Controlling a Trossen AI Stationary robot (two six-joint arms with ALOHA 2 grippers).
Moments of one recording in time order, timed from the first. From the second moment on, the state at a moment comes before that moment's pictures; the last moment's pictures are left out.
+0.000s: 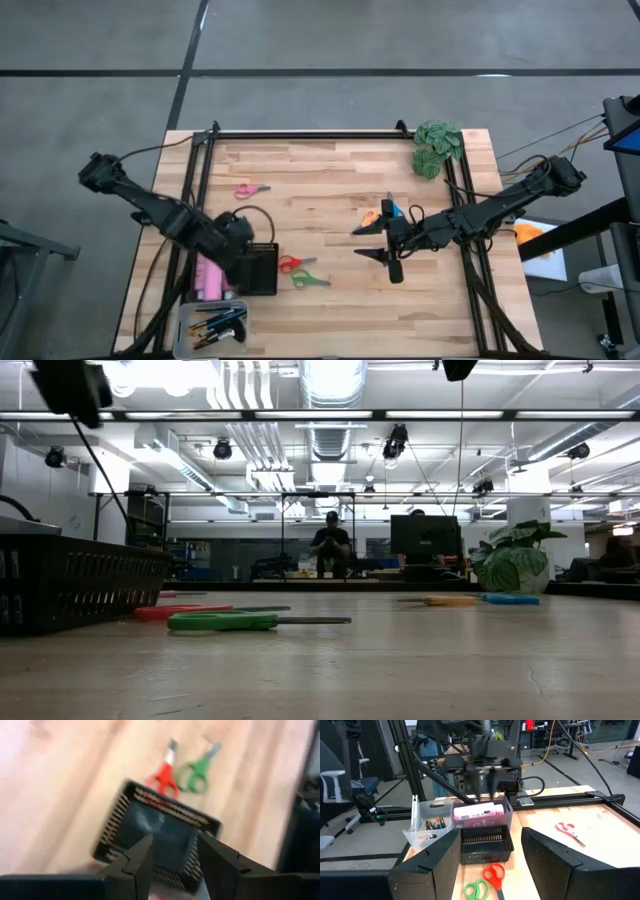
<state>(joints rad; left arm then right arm) -0.53 1.18 1.04 -0.99 -0.23 -0.94 0.41 1.21 0.77 0.29 0.37 0.20</state>
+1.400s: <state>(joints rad) 0.08 1.19 0.72 -0.98 -0.14 -0.66 0.41 1.21 0.77 0.29 0.37 0.20</state>
